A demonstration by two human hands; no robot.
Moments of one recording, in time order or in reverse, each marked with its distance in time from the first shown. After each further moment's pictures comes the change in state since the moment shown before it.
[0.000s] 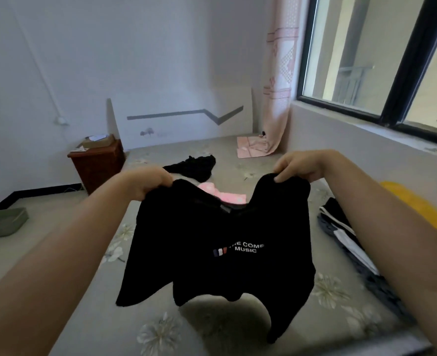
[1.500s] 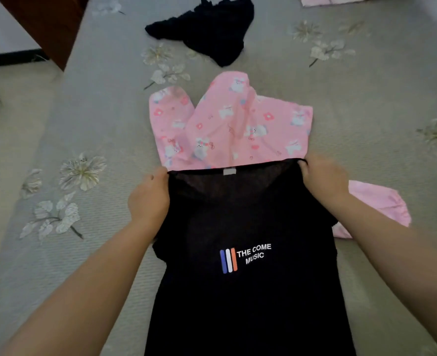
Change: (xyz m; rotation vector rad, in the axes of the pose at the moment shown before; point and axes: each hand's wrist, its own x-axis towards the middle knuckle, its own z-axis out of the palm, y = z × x) left_hand 0.504 -0.260 0.055 0.651 0.604 -0.108; right_hand 0.525 0.280 0.007 -0.736 0.646 0.154
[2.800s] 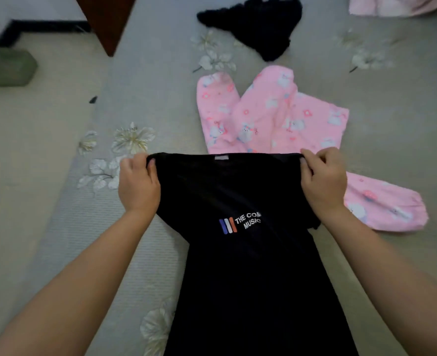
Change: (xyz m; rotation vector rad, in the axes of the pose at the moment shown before) left_hand -0.068 -0.096 -0.075 -0.287 0.326 -0.197; right_hand -0.090 -0.121 -0.045 0.386 0.467 -0.273
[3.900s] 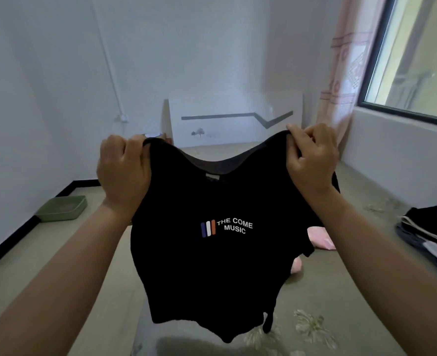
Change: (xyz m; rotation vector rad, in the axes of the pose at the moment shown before) left_hand -0.090 -0.099 -0.525 -0.180 0.870 0.797; right_hand -0.120 -0.460 -0.306 -0.060 0.940 -0.443
